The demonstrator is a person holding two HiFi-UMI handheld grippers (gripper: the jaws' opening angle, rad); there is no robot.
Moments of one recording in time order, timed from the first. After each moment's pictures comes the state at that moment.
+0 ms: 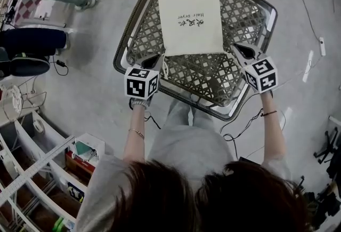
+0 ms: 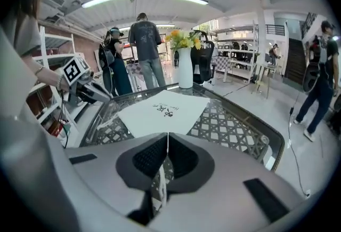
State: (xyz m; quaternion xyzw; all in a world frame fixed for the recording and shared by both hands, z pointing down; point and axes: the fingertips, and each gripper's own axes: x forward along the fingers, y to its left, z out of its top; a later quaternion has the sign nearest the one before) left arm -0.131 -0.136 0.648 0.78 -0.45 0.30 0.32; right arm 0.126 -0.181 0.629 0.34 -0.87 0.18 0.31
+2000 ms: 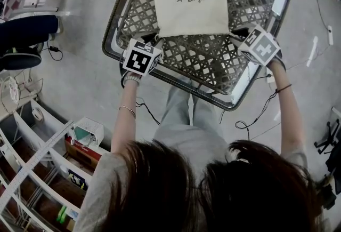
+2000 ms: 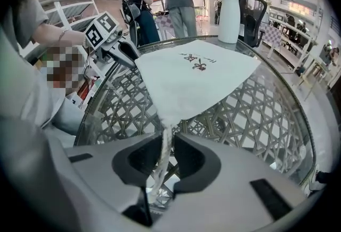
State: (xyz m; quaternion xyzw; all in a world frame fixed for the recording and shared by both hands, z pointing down) left arm -0.128 -0.138 0.732 0.77 -0.35 0.45 0.27; right arm 0.113 -0.150 0.722 0.12 -0.82 0.18 0.53
